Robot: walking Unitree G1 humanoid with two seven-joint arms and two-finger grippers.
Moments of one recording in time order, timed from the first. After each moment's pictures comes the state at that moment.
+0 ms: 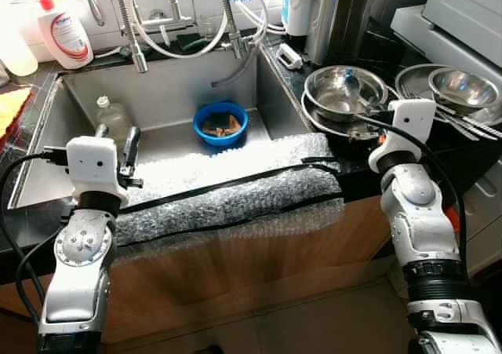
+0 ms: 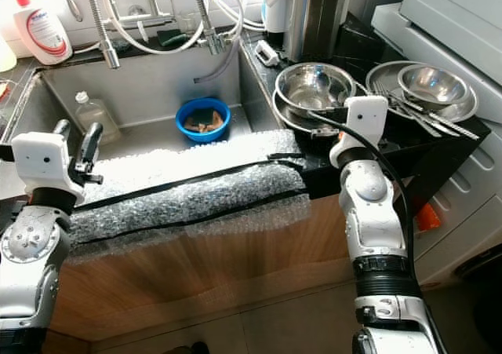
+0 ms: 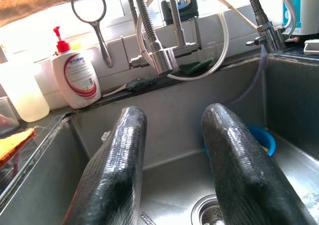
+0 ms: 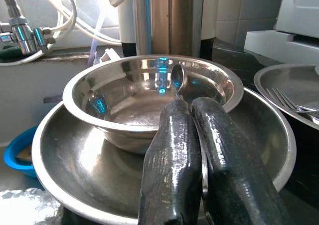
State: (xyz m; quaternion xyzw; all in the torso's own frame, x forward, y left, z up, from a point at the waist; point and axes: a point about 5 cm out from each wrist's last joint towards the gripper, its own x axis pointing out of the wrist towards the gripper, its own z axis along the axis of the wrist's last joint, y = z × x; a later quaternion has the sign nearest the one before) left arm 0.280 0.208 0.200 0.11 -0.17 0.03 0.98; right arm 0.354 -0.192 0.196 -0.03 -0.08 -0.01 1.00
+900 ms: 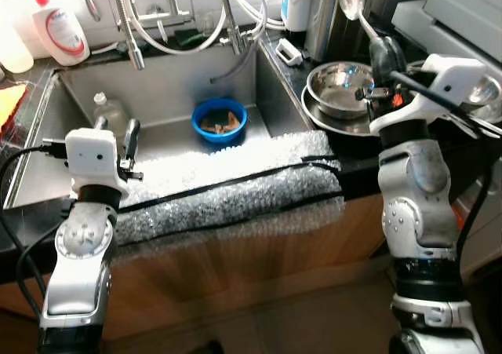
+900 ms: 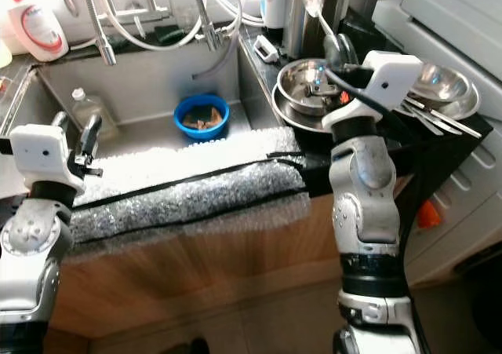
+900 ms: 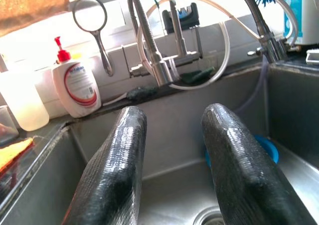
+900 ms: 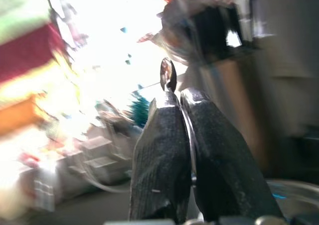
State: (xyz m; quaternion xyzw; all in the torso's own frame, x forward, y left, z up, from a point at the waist) left arm 0.285 0.207 0.214 0.11 -0.19 0.04 0.97; right arm 0.321 -0.149 0.281 0.16 -0.30 0.16 0.93
